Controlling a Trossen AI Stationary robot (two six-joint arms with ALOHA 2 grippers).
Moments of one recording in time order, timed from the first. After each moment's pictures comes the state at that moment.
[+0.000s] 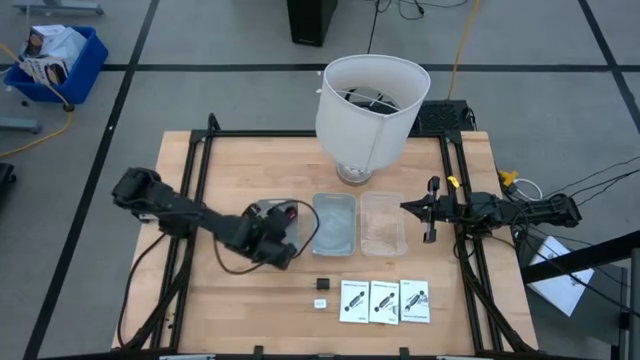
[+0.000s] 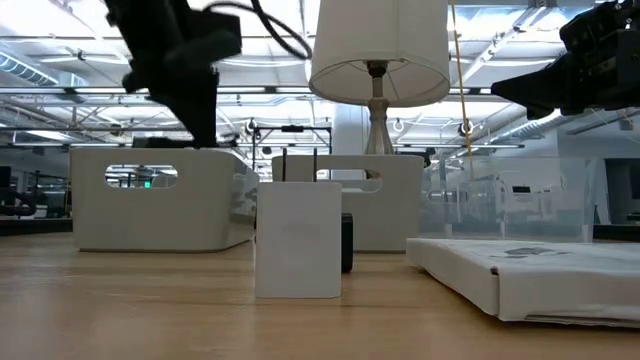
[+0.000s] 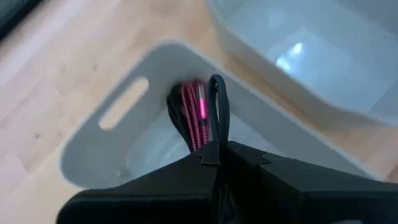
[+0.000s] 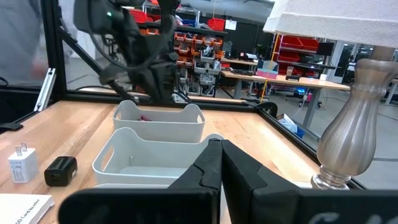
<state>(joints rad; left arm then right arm) -0.35 1.63 1.15 -0.91 -0.57 -1.00 0.09 0.06 0.01 0.08 0.23 -0.12</state>
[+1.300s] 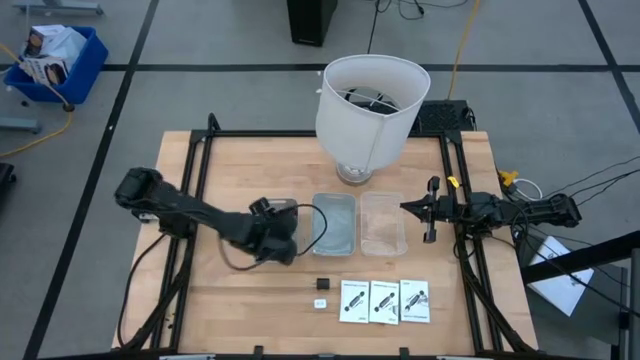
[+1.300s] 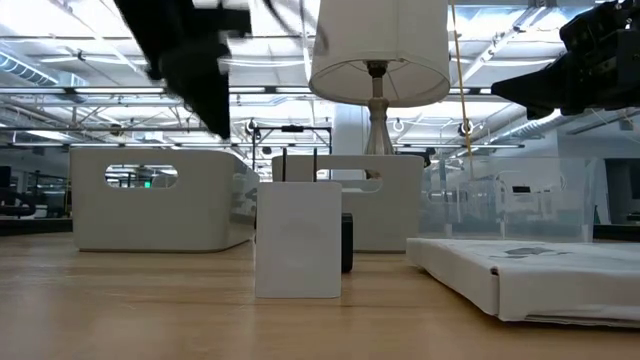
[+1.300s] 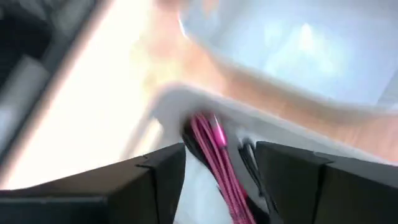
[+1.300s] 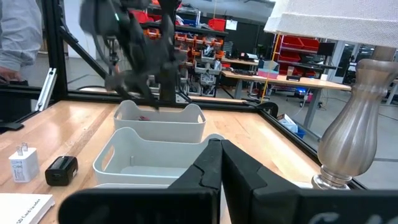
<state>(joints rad) -0.34 1.61 1.15 -0.86 -0.65 -0.68 0.09 0.06 0.02 0.08 0.23 -0.12</state>
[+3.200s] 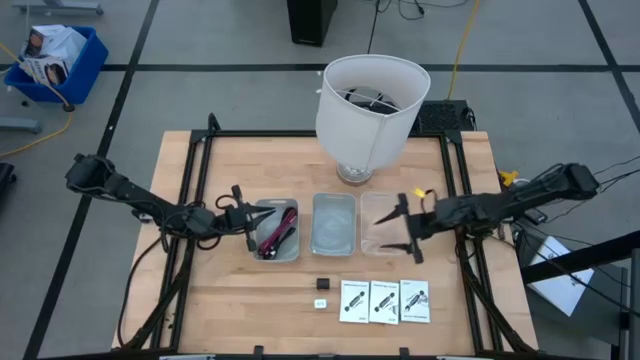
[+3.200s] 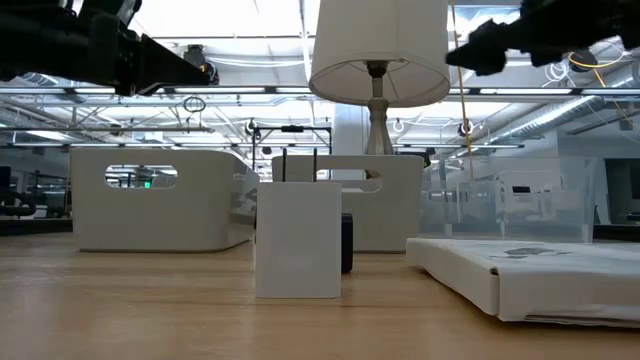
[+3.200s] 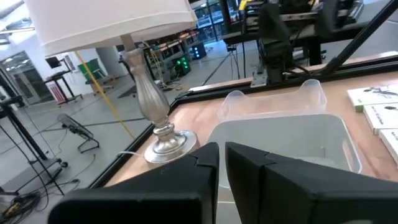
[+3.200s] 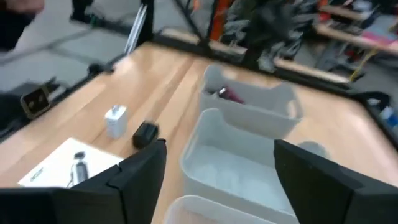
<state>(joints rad) -0.34 1.00 0.19 0.76 -0.65 0.23 0.25 0.87 0.43 0.13 0.06 -0.17</state>
